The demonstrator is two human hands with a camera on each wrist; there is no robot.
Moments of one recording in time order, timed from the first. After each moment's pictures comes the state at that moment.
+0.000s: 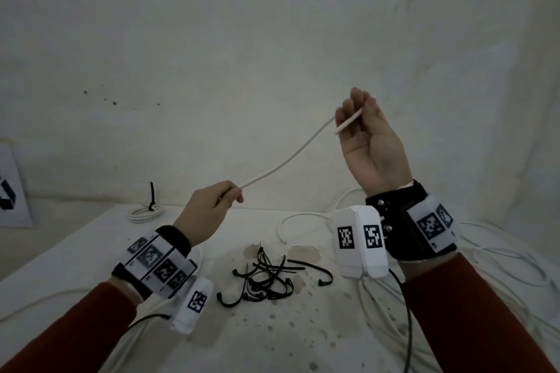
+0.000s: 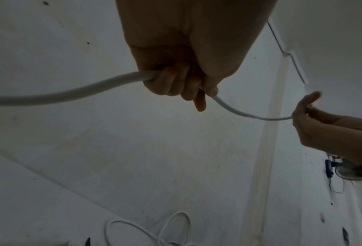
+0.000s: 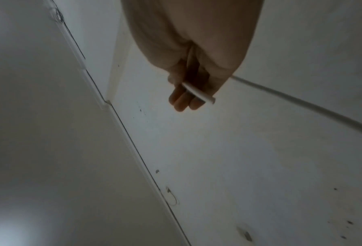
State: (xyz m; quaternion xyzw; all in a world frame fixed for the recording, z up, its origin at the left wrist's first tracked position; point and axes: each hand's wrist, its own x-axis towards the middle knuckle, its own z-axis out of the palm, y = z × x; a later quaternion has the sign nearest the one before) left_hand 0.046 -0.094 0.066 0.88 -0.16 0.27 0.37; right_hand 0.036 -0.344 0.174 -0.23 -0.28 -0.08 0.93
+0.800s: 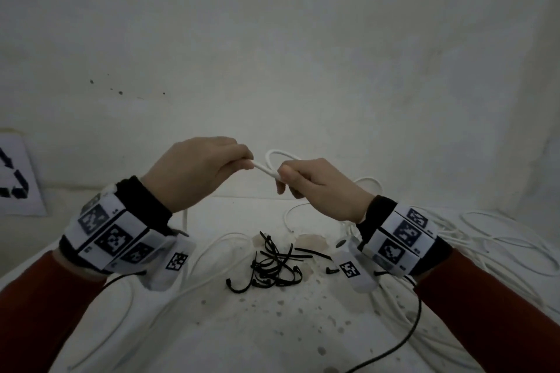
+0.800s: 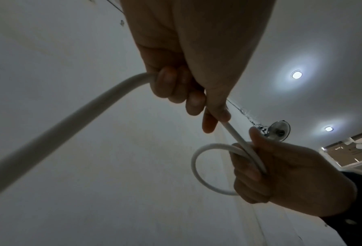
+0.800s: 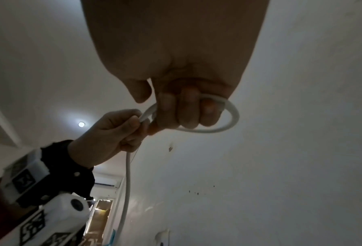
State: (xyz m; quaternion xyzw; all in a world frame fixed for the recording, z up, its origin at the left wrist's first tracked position) left_hand -0.004 -0.083 0.139 0.83 -0.36 0.42 0.04; right_hand 0.025 -0.316 0.119 -0.83 -0.43 -0.13 0.33
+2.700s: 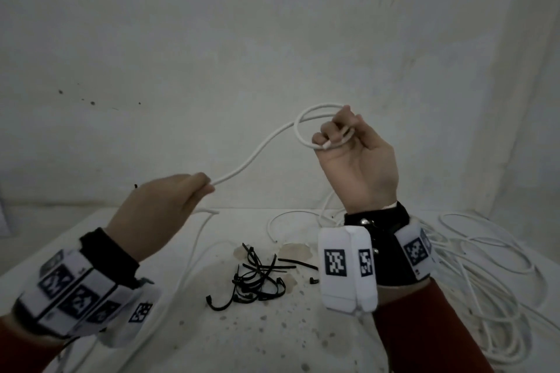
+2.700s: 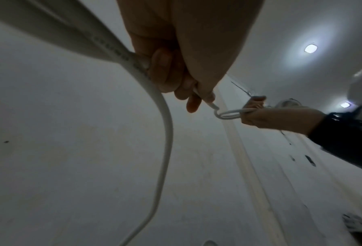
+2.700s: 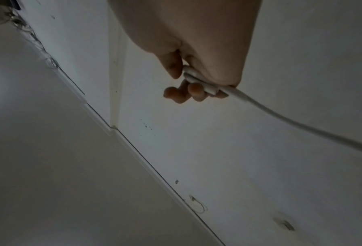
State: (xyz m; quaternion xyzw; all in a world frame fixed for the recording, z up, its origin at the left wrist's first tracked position) left_hand 0.000 -0.073 0.099 0.86 -0.27 0.43 0.04; right_hand 0.018 -0.341 0.154 -0.17 -0.30 0.02 0.94
